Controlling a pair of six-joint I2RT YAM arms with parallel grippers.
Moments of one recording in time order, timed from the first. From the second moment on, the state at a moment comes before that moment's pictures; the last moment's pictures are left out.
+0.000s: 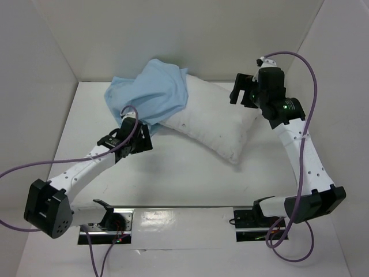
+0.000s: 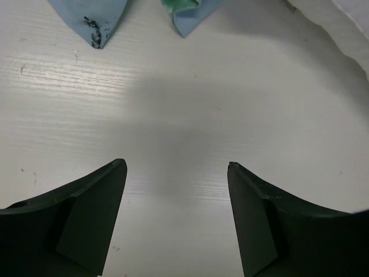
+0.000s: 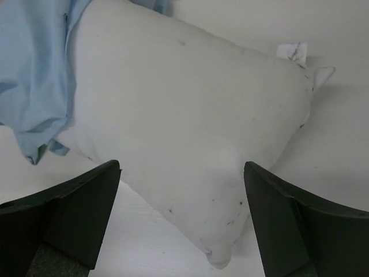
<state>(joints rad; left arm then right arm) -0.45 1.22 0.90 -0.53 -0.23 -0.59 0.22 1.31 1.56 -0.75 0.07 0.29</state>
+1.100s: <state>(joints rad) -0.35 1.82 0.94 0.20 -0.20 -0.63 0.55 1.62 1.61 -0.95 0.18 0.14</state>
